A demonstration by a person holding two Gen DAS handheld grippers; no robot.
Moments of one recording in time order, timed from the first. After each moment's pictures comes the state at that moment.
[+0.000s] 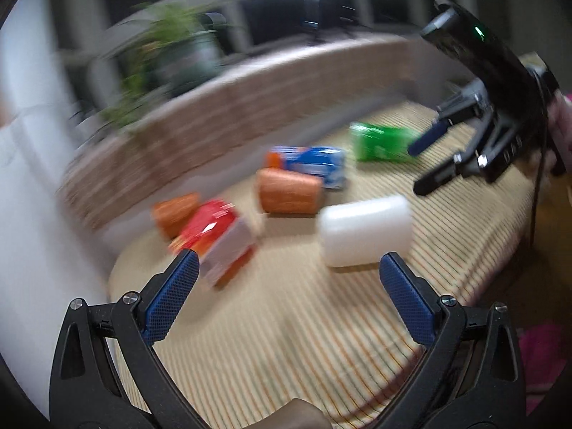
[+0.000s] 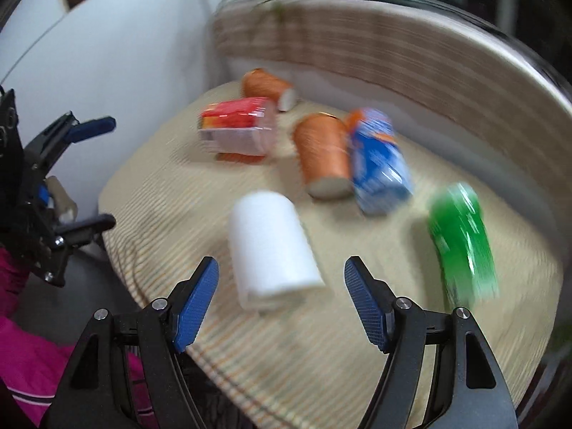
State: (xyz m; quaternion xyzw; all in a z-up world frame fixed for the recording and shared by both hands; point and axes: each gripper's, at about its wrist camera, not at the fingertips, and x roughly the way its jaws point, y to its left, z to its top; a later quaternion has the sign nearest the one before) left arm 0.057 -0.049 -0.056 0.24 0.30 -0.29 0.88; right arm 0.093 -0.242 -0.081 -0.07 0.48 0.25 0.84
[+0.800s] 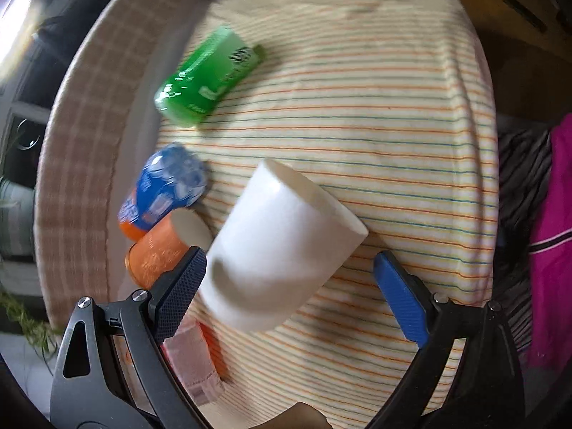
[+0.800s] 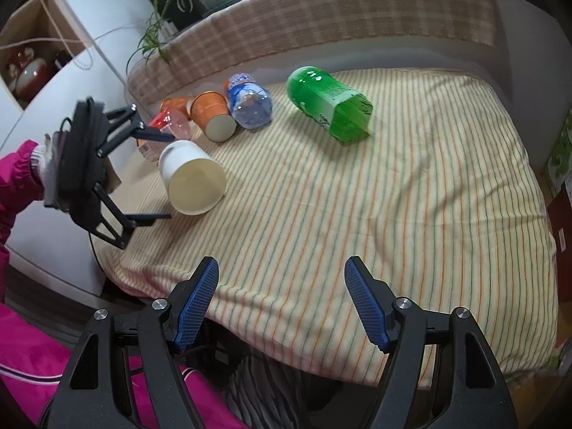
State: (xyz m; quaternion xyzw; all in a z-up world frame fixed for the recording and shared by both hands) left arm 0.075 -0.182 -0.155 0.59 0.31 -0.42 0.62; right arm -0.016 -0.367 -0.120 0.12 0.47 0.12 0.87
